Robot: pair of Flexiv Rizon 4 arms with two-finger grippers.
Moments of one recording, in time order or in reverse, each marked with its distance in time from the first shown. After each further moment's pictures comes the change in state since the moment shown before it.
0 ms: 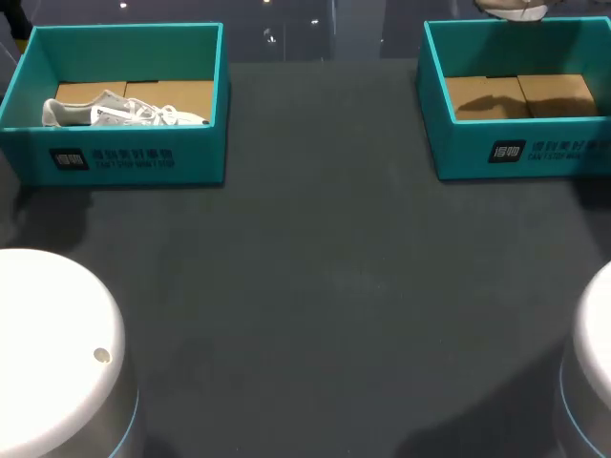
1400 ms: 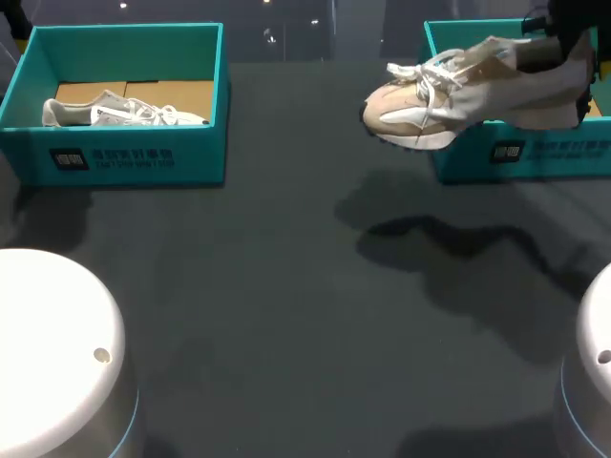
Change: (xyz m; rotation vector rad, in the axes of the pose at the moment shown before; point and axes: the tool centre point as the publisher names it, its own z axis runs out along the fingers) left arm 0.000 0.000 0.000 0.000 0.000 0.000; right arm 0.148 -0.330 -0.118 0.082 -0.098 0.088
